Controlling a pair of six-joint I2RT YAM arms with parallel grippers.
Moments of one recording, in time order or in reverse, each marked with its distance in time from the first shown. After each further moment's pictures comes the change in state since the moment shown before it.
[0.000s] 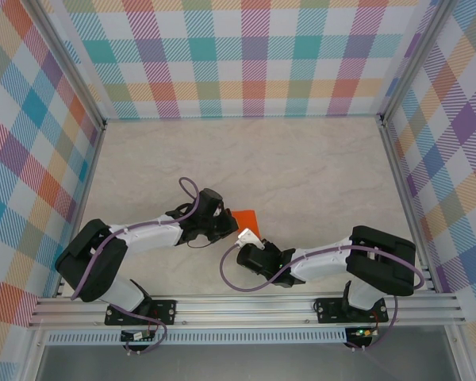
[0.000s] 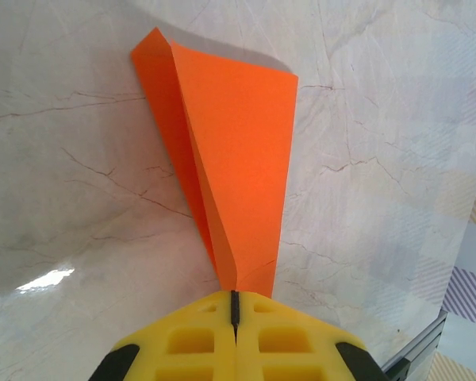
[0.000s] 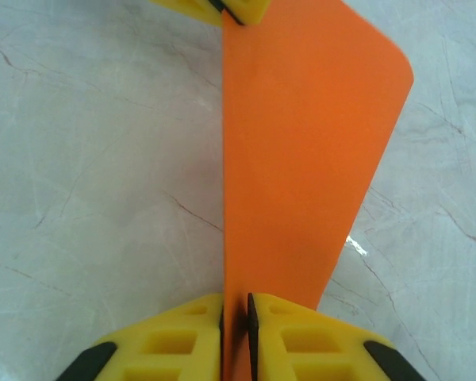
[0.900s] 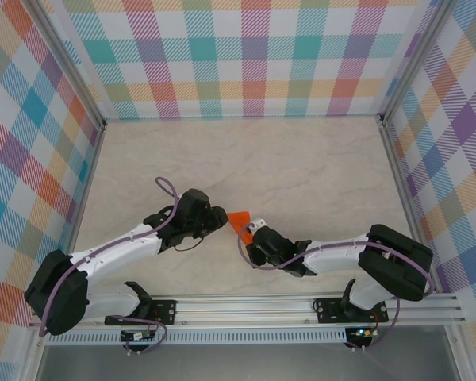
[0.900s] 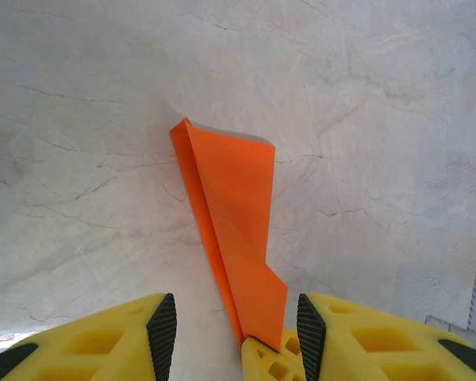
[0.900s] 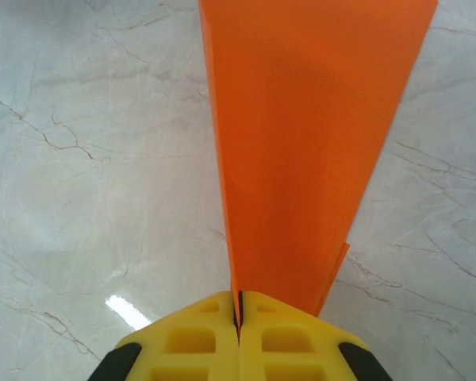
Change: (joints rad) left arm -0.002 -0.273 -0.014 -0.220 -0.234 0.000; right arm -0.198 -0.093 -0.095 0.186 -0.446 0.239
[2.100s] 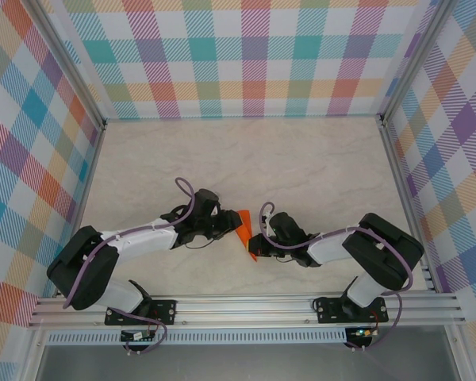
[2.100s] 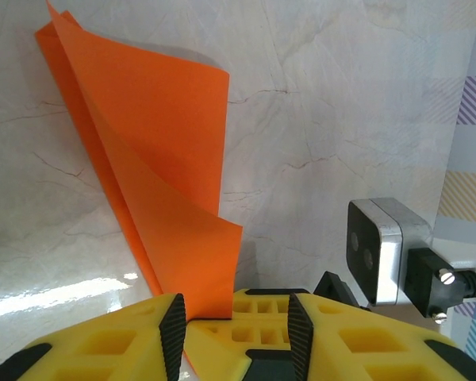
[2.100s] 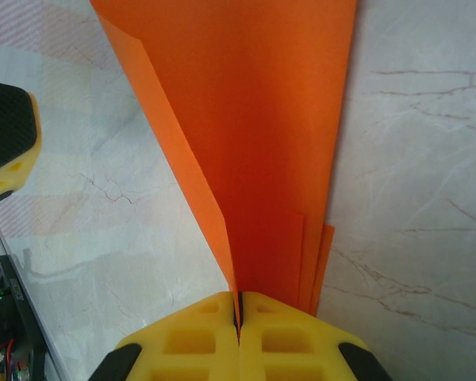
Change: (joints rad) left arm 0.000 0.206 -0.024 0.272 0.235 0.008; right arm -0.232 0.104 -0.074 0.263 -0.453 0.371
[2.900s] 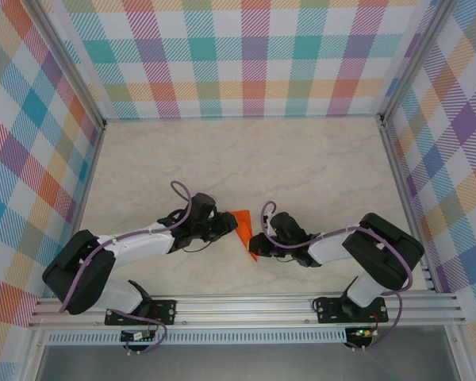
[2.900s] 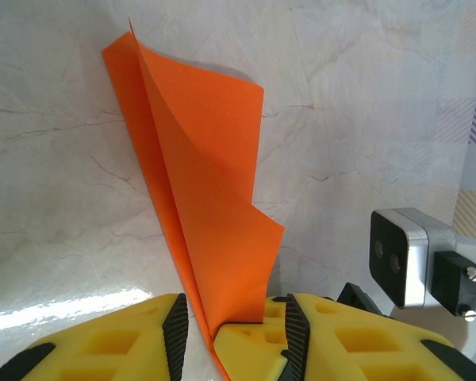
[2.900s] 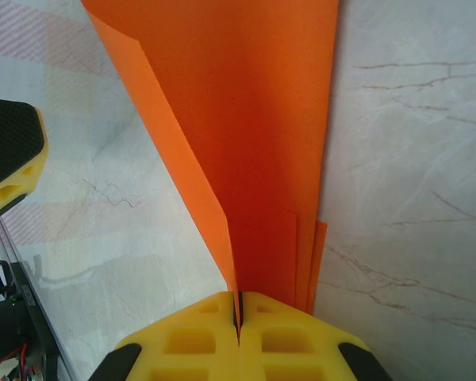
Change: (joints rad) left arm 0.000 -0.038 -0.054 0.022 -0.060 -0.010; right arm -0.013 0.000 -0.008 0.010 -0.011 0.042
